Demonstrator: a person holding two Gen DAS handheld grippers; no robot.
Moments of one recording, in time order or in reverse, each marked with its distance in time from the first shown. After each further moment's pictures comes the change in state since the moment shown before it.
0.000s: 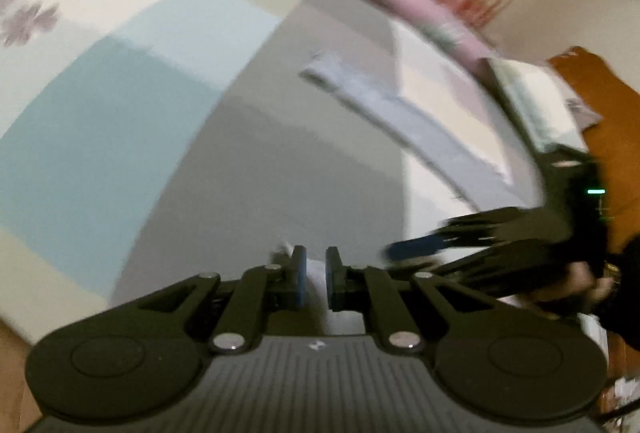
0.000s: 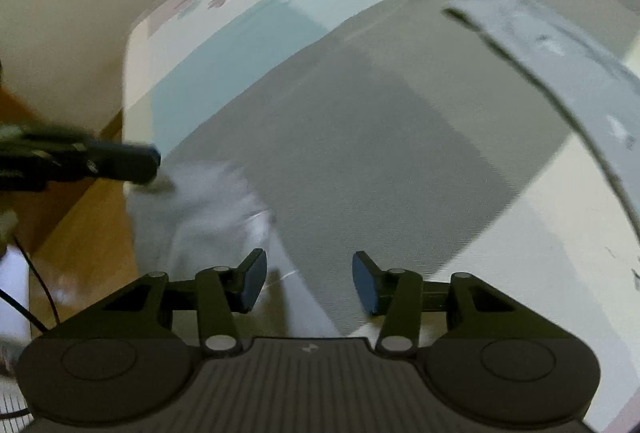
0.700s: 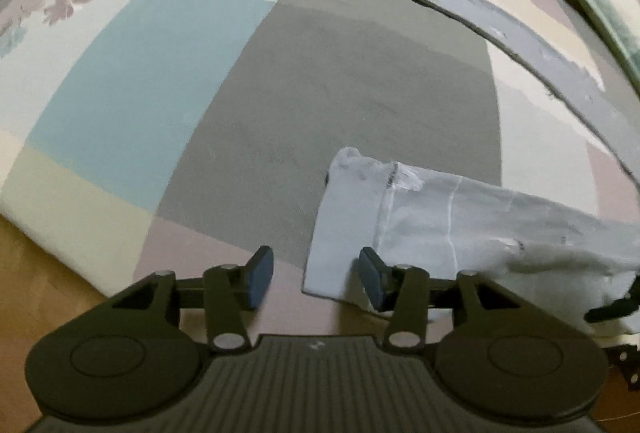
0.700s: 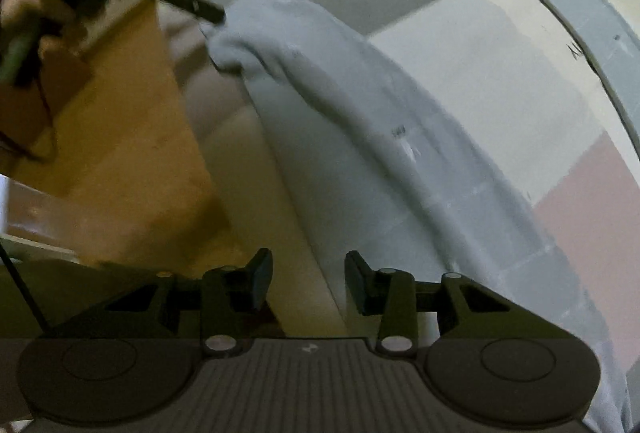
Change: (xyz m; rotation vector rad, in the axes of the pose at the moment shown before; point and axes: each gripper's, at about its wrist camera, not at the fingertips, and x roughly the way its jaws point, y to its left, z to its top) left arm 0.033 -0.034 -0.044 0.140 0.143 0.331; right arm -0.050 0.040 -0.165 -0.104 0.194 -0.128
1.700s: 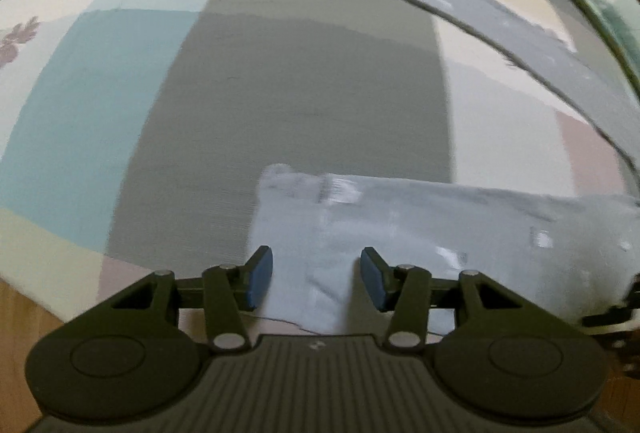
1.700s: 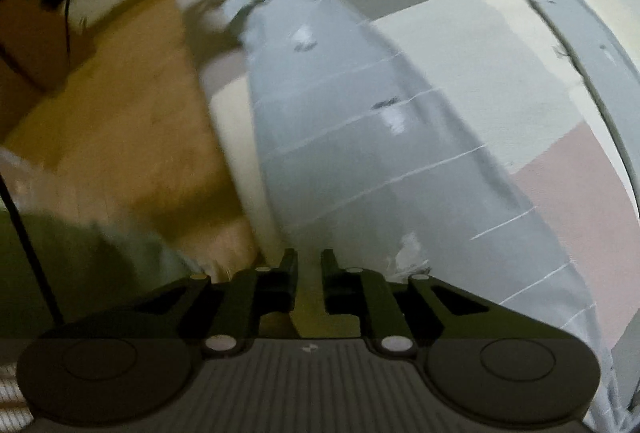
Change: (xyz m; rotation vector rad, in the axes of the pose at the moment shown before) left arm 0.004 -0.031 0.015 0.099 0.044 -0.010; right arm -0.021 -0.001 -0.026 -0.065 -0.033 -0.019
